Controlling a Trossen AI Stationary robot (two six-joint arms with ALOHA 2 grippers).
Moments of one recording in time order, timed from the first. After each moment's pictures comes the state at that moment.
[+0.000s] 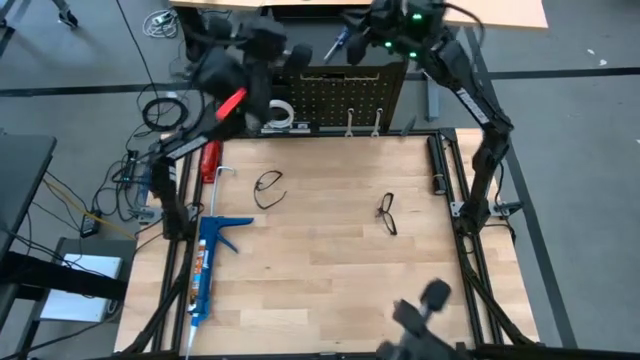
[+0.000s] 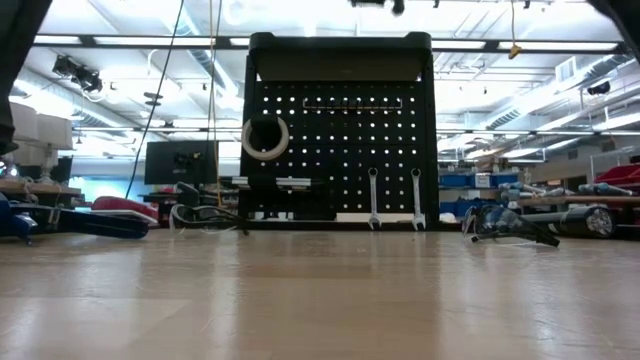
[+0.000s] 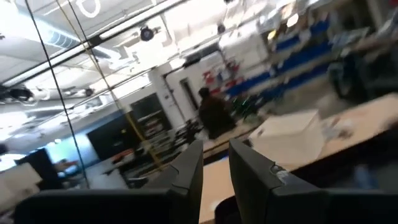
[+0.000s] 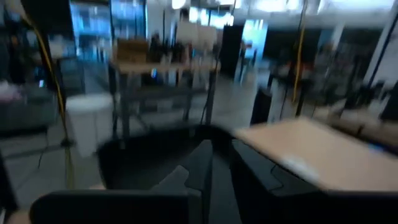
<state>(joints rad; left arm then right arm) 0.21 1.81 2.32 0.22 -1.24 1.08 -0.72 1.85 2.35 -0.51 -0.11 -0.07</state>
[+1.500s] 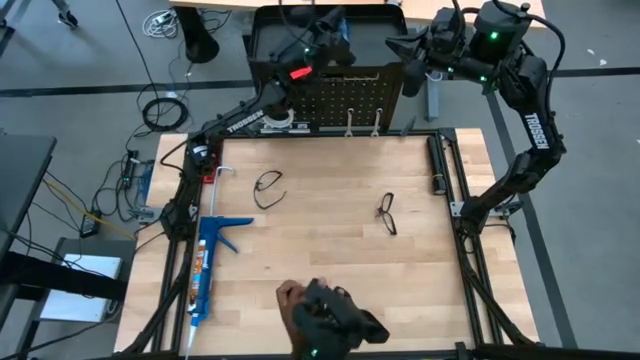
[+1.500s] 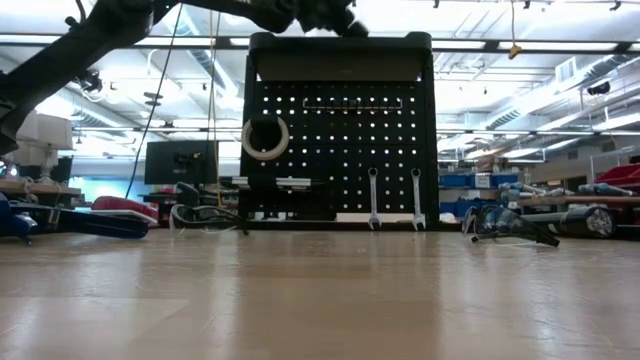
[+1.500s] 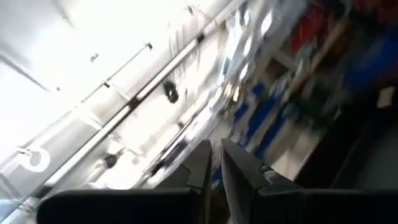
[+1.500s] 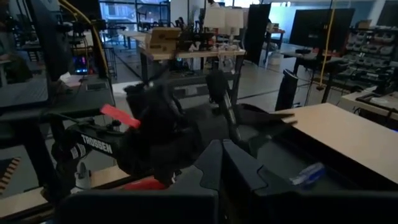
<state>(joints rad) 0.55 2.17 2.32 0.37 -0.42 1.19 -0.57 1.54 2.36 -0.90 -0.06 -0.04</state>
